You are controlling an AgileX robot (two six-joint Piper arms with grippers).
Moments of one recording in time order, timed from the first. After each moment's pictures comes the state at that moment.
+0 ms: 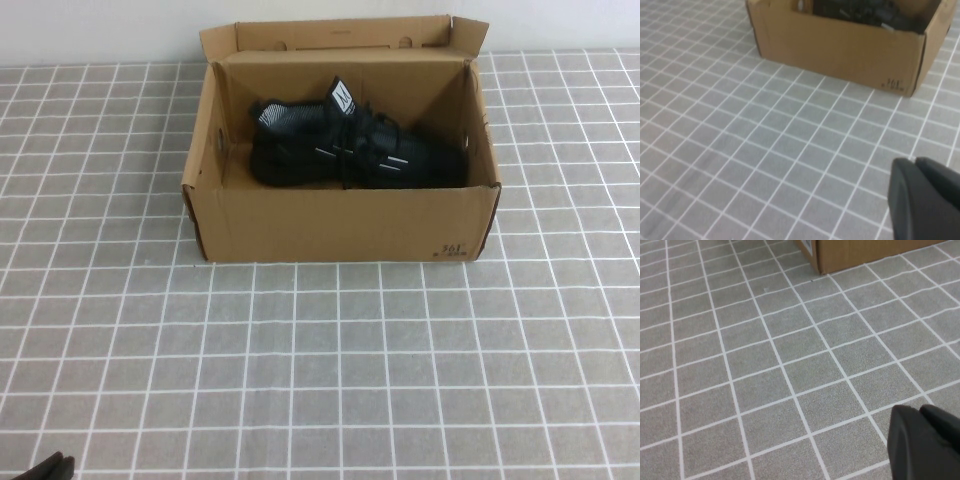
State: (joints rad) right arm 0.16 0.17 -0.65 0.49 1.04 -0.24; left arm -0.23 0.13 0.03 -0.20 0.33 0.40
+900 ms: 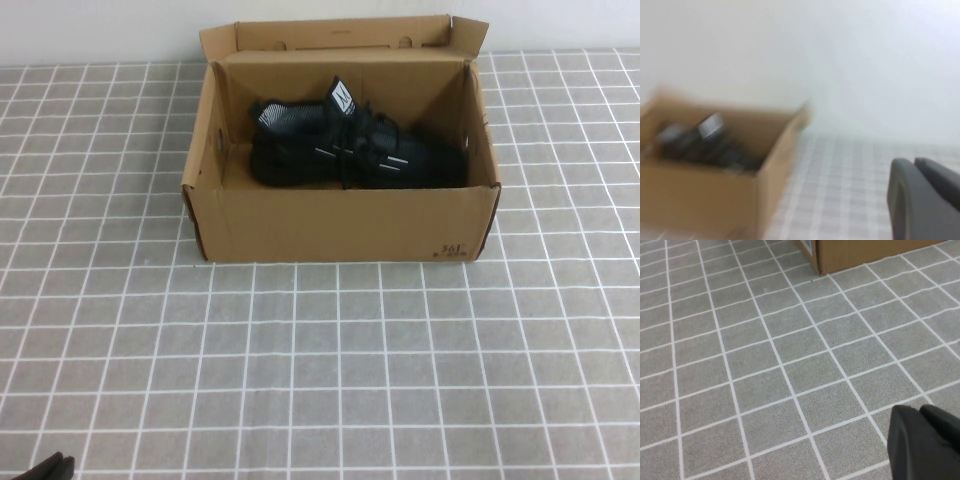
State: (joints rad) right arm 0.02 0.11 -0.35 0.56 0.35 -0.49; left arm -0.23 0.13 0.03 -0.20 0.33 0.40
